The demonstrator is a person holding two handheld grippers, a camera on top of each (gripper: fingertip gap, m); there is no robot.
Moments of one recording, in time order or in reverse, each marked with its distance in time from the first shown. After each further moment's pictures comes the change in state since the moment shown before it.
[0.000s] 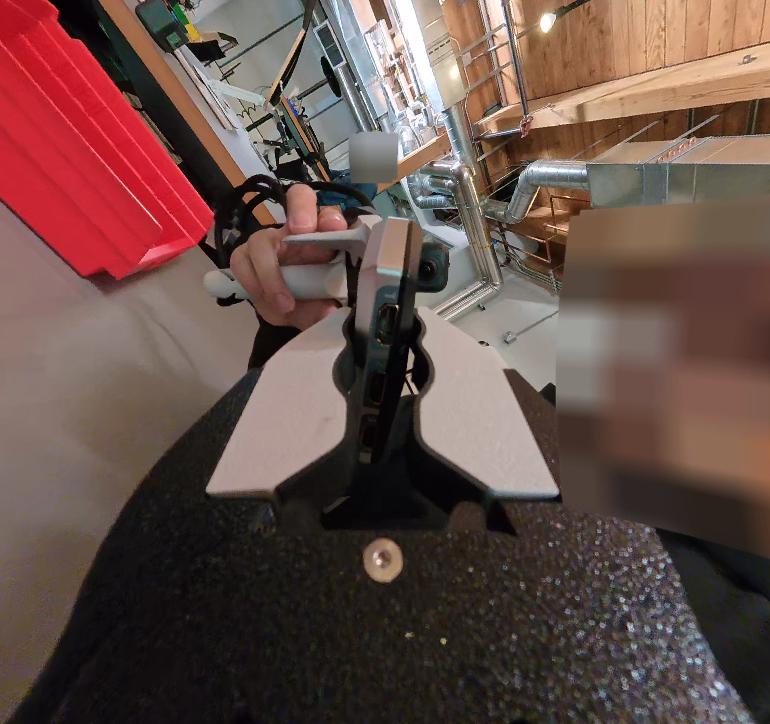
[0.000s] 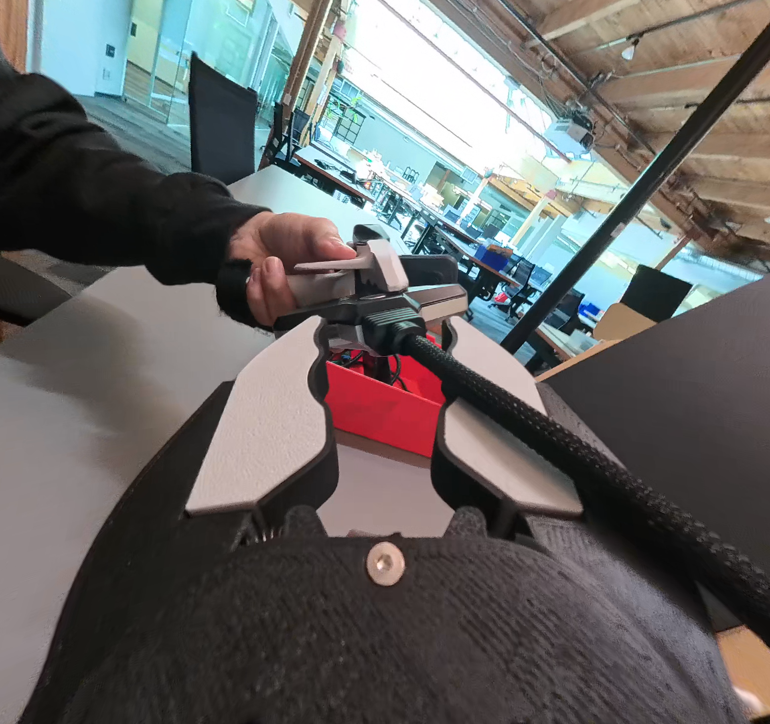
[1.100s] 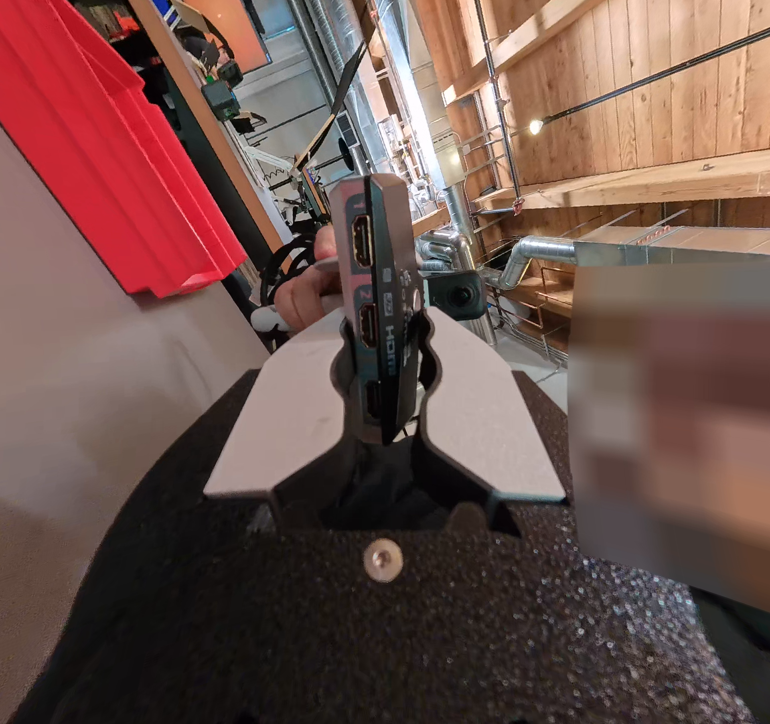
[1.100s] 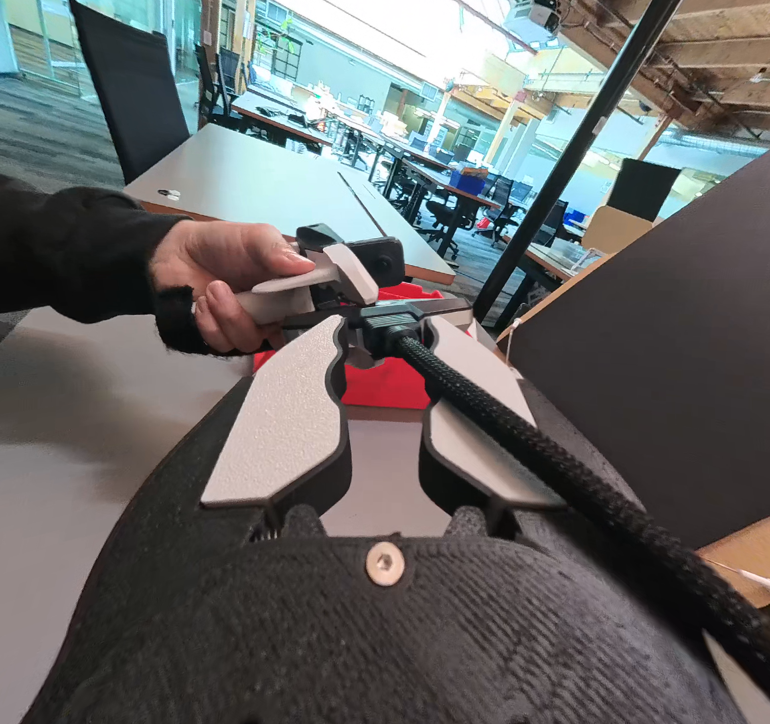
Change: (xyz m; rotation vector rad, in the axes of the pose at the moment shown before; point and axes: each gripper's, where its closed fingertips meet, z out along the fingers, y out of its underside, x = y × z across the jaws) left arm -0.026 -0.011 -0.022 0.169 -0.017 -0.066; right arm 0.016 0.025 0.019 -0.156 0.126 0.160
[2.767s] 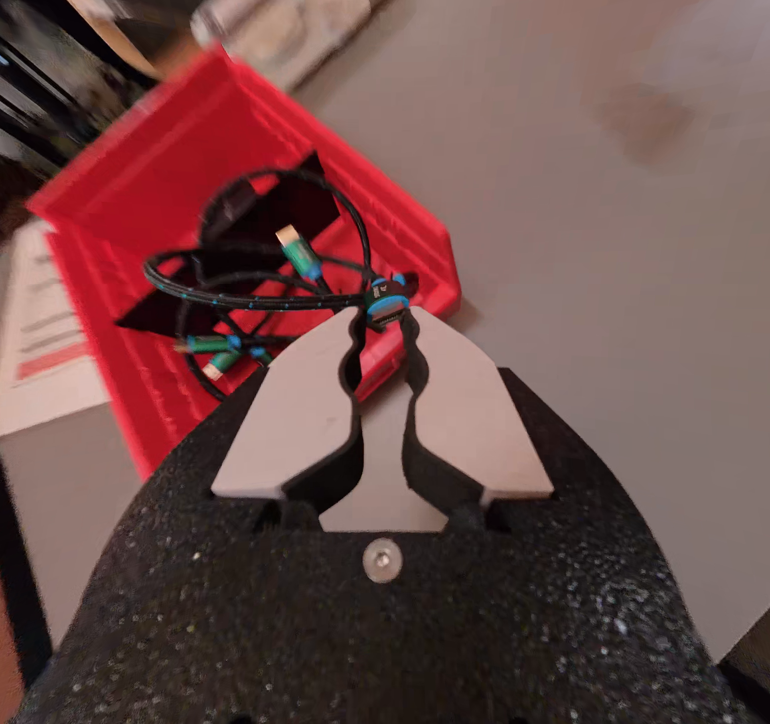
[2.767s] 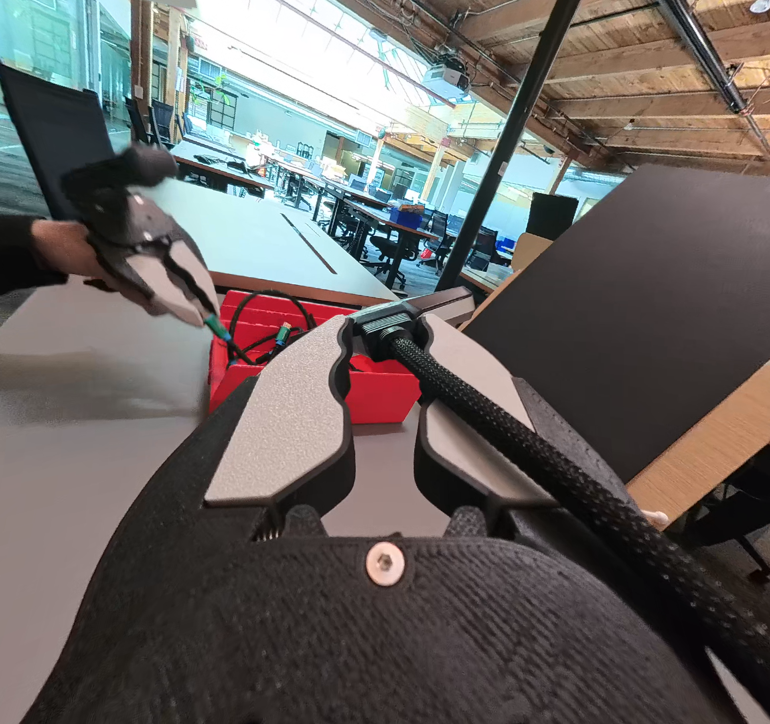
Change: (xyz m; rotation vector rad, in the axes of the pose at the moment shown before) left arm -0.024 0.029 -0.231 -0.453 -1.321 1.110; right arm 0.031 -0.022 -0.041 0.097 0.161 0.010
